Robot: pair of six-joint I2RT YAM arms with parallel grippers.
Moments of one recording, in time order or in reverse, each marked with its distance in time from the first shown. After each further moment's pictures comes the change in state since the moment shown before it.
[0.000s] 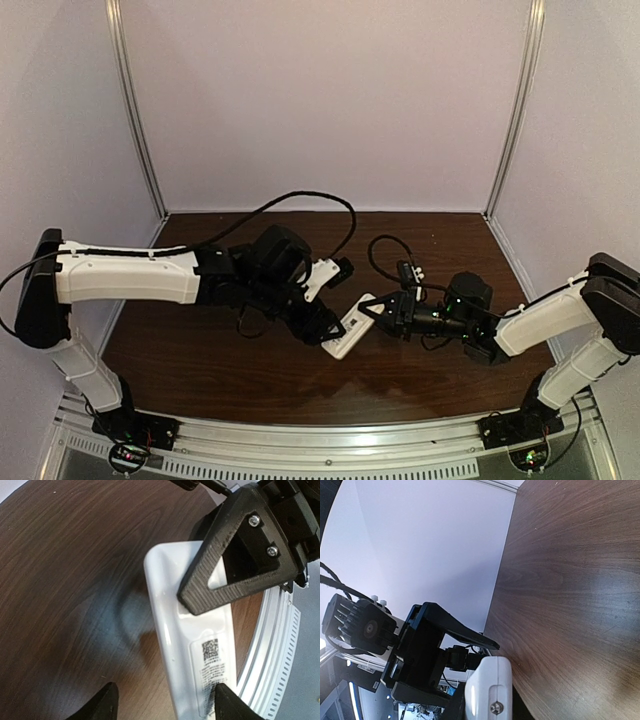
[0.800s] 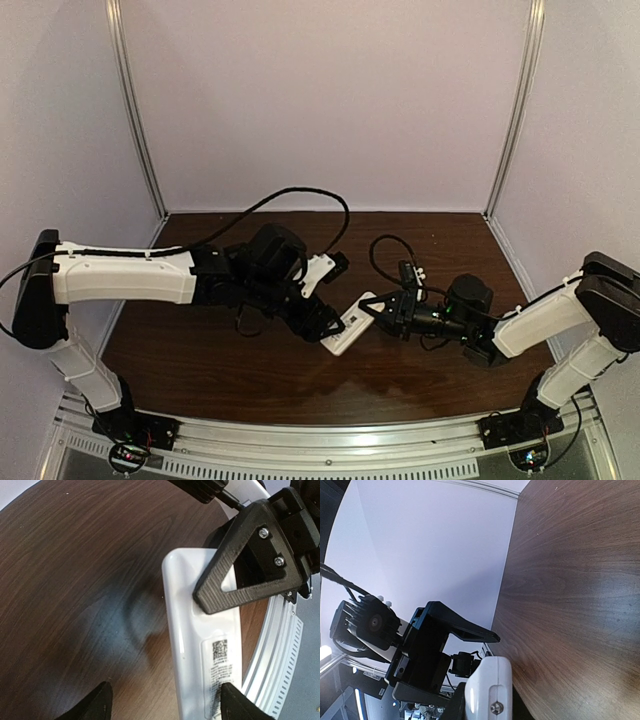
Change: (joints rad) left arm 0.016 -0.017 -0.021 0.037 -0.014 -0.036; right arm 0.003 0.029 -0.012 0.075 0.030 0.040
